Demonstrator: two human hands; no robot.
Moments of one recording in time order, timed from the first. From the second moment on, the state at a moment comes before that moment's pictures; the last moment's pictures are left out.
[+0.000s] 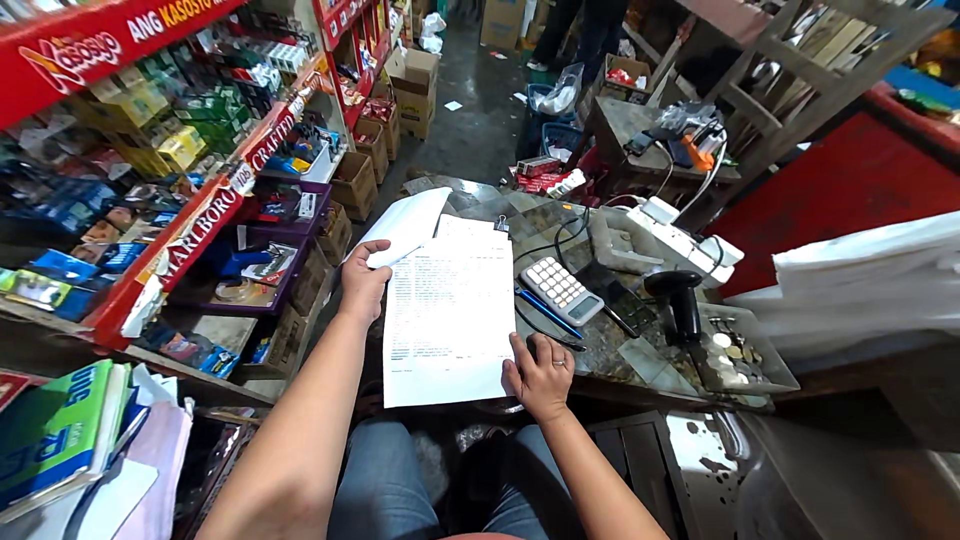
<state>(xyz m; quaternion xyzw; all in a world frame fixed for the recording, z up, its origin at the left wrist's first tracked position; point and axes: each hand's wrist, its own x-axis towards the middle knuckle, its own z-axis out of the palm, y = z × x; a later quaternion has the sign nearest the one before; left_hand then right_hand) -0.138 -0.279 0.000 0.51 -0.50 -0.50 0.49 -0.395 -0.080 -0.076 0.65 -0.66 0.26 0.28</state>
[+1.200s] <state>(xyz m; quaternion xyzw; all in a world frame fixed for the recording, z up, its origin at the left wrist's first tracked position) -0.138 -0.281 -0.001 0.49 -0.52 -0.49 0.50 -0.395 -0.080 -0.076 0.65 -0.66 0.26 0.27</state>
